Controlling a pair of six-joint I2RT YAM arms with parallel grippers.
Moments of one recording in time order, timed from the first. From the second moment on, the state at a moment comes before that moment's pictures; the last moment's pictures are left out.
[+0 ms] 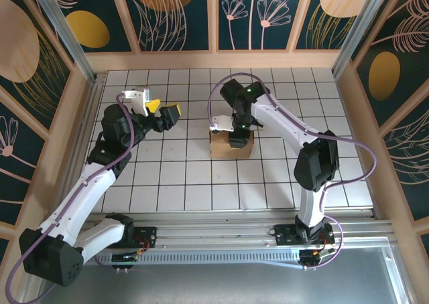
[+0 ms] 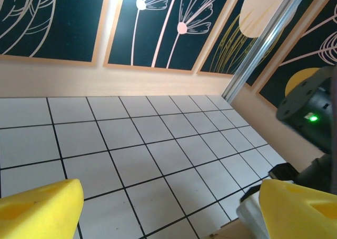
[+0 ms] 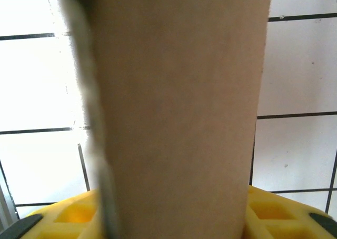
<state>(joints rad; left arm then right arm) -0.32 1.02 0.85 0.02 0.31 -0.37 0.65 1.89 1.78 -1.32 -0.12 -0.93</state>
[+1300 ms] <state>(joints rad) -0.37 1.17 0.87 -0.03 0.53 -0.11 0.59 1.77 1.85 -1.09 -0.29 -0.60</state>
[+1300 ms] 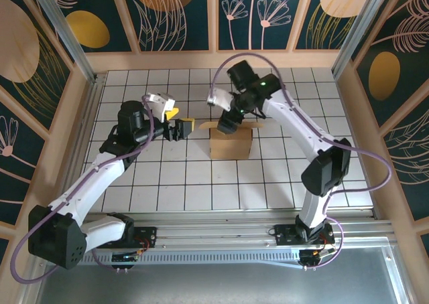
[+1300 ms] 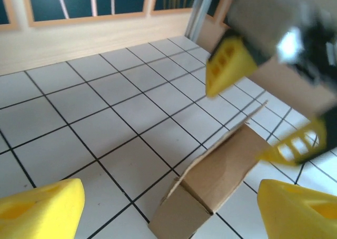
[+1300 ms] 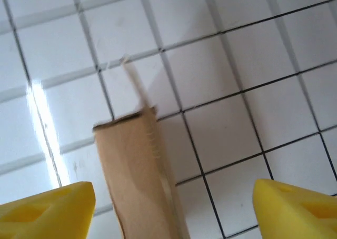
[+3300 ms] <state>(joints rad) -0.46 1.53 1.12 -0.24 0.62 0.21 0.11 1.41 0.97 -0.34 -0.96 -0.64</state>
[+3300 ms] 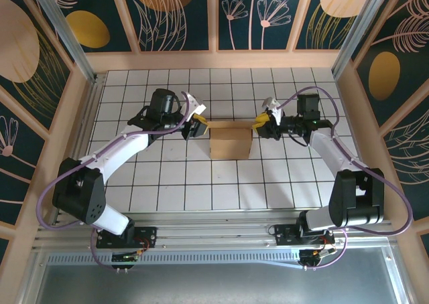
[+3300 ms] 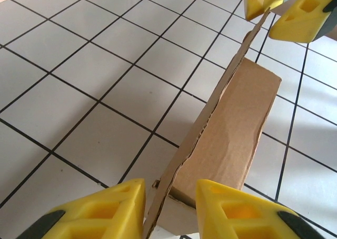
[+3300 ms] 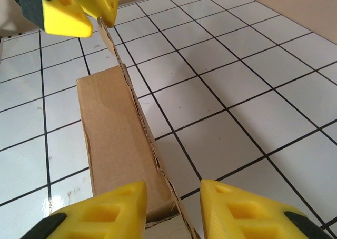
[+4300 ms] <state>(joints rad) -0.48 1.56 1.15 -0.27 0.58 0.12 0.19 1.33 0.92 -0.27 -0.81 -0.44</state>
